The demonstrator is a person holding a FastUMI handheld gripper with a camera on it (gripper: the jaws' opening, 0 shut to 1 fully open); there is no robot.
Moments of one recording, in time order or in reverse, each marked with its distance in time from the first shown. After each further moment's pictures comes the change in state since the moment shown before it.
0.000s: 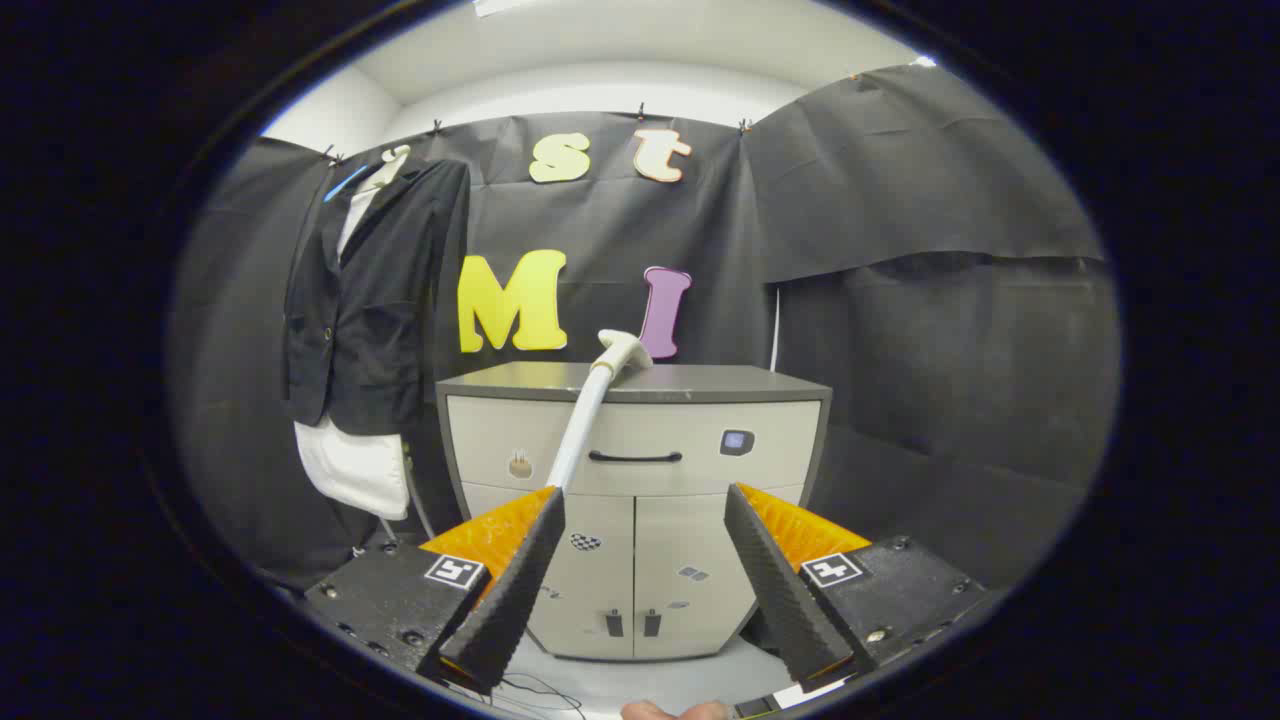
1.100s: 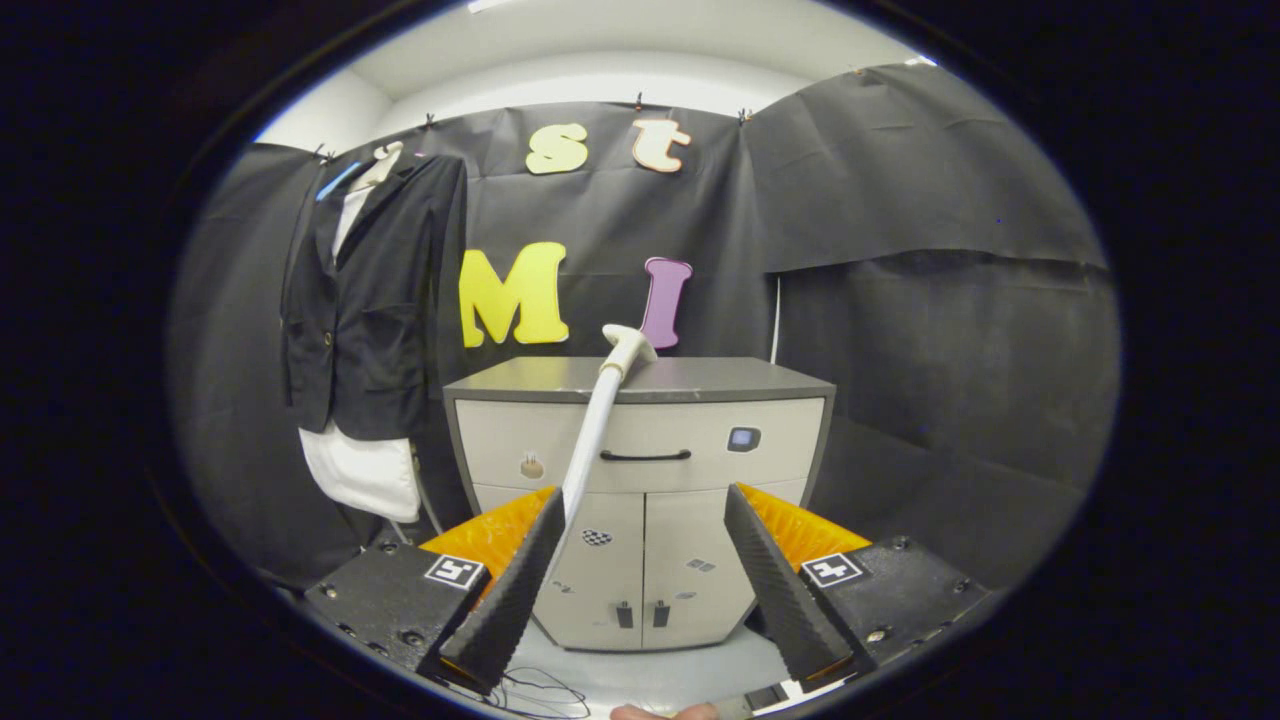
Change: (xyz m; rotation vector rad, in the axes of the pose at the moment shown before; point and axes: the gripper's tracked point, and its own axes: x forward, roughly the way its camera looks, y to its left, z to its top) arm -0.004 0.017 0.010 0.020 0.064 -0.010
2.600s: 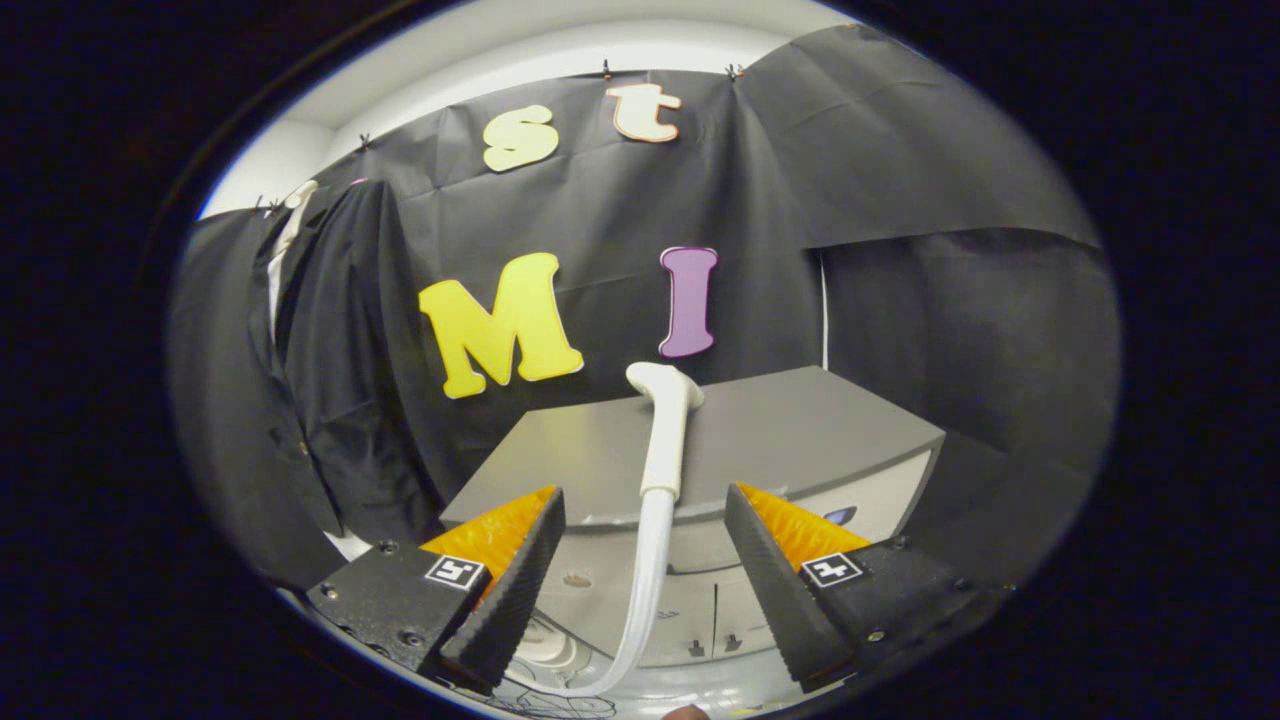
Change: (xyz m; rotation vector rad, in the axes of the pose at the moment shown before) arm 0.162 0.041 0.129 0.162 0.115 0.080
